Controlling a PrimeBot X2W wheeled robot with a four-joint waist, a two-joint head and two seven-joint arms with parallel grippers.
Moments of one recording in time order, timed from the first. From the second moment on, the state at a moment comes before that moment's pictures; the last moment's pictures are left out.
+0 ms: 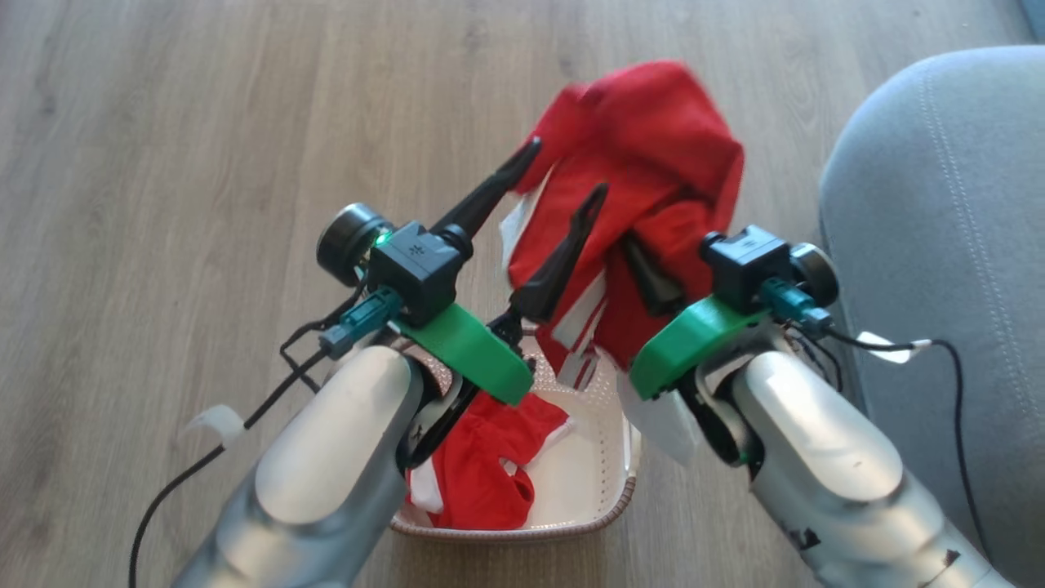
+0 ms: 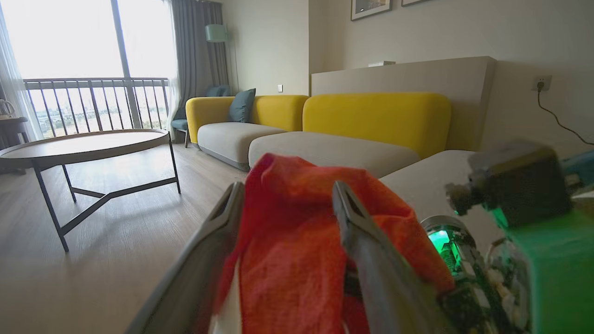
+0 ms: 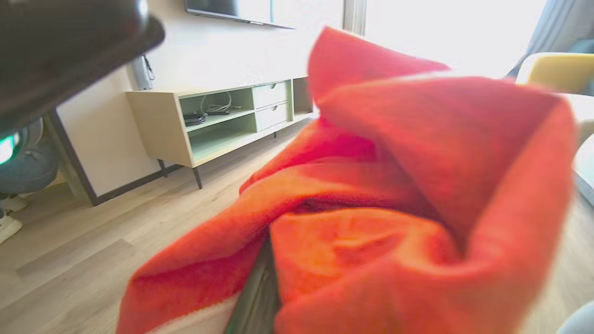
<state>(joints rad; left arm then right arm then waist) -0.53 0.08 -0.63 0.19 -0.36 -0.13 -0.26 -0.54 -0.11 0.59 0.37 0.40 0.12 -0.26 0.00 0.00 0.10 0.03</state>
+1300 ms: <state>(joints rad) -0.42 0.16 -0.76 0.29 -0.42 -0.13 -0.26 -0.32 -0.10 0.24 0.18 0.33 0.12 -0.26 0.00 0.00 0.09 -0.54</state>
